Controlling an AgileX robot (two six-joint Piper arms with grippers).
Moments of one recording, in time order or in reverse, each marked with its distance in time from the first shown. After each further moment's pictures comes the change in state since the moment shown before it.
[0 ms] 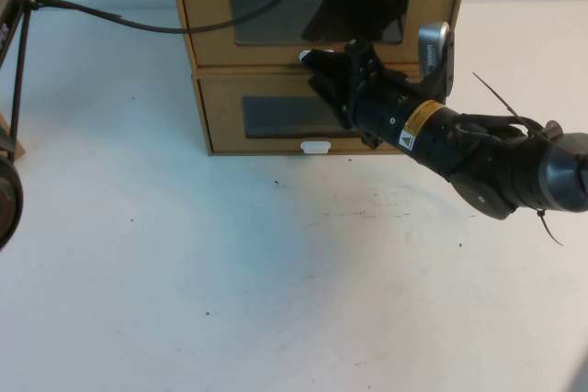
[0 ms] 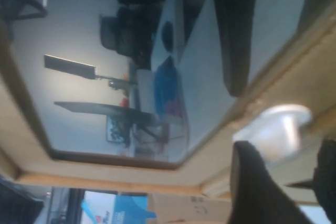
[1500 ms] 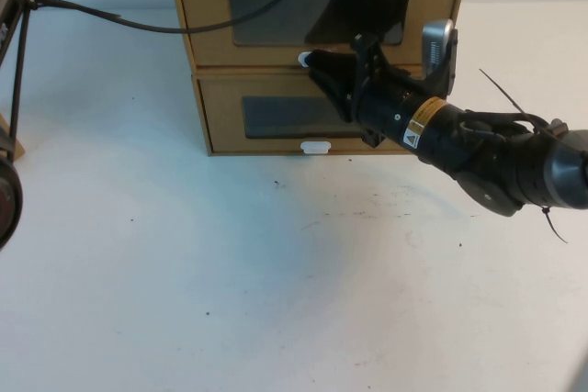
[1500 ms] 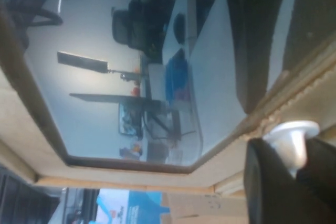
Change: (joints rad) right arm -0.013 0.000 -0.005 -0.052 -0.020 0.071; left arm 0.000 0.000 -0.002 0.002 0.004 0.000
